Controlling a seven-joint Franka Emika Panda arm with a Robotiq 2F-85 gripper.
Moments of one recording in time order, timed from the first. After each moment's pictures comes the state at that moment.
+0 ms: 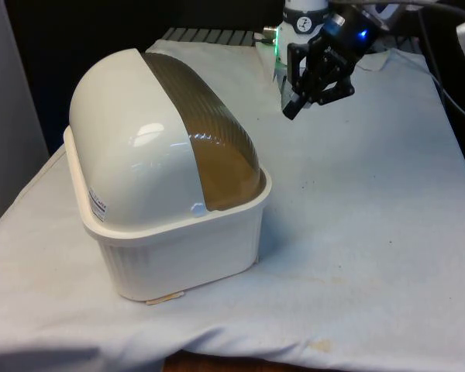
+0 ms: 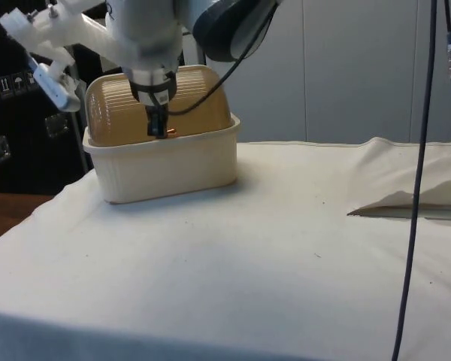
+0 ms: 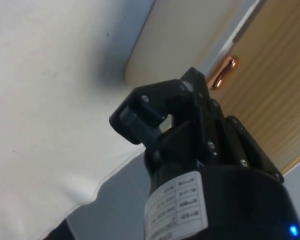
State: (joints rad) arm 0.09 0.30 0.09 -2.06 -1.00 2.32 0.57
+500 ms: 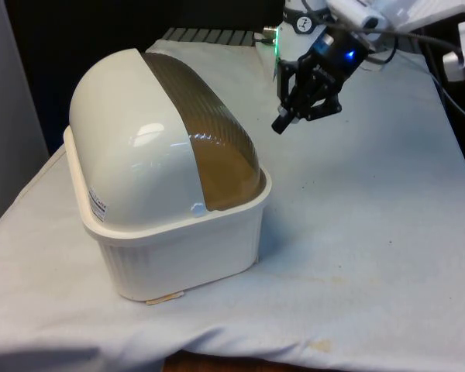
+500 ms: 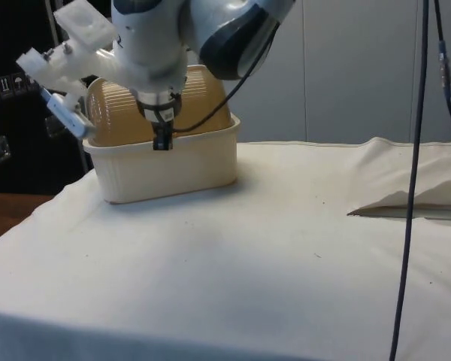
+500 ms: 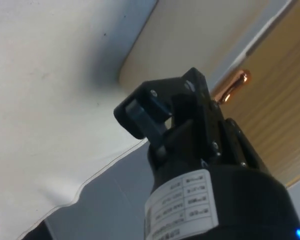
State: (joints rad) arm 0.09 0.35 0.07 -2.06 -1.09 2.33 0.67
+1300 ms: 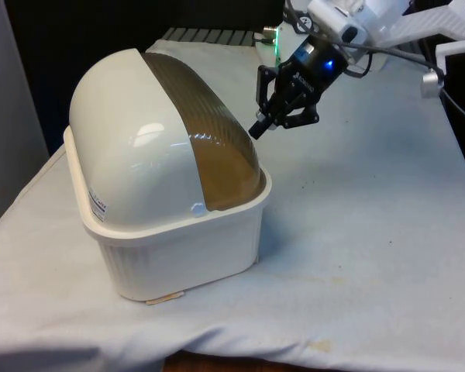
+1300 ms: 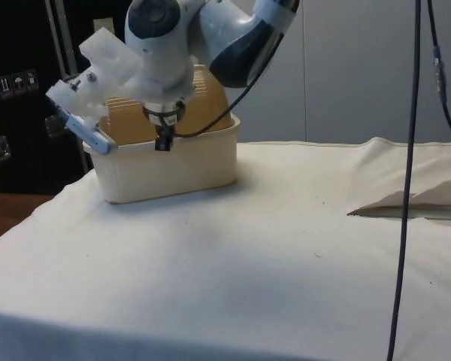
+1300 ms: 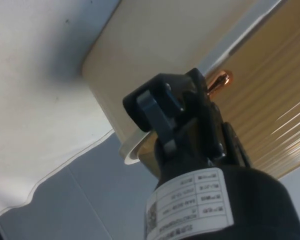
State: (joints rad) arm 0.09 0.38 0.03 -2.06 -1.26 2.36 0.83
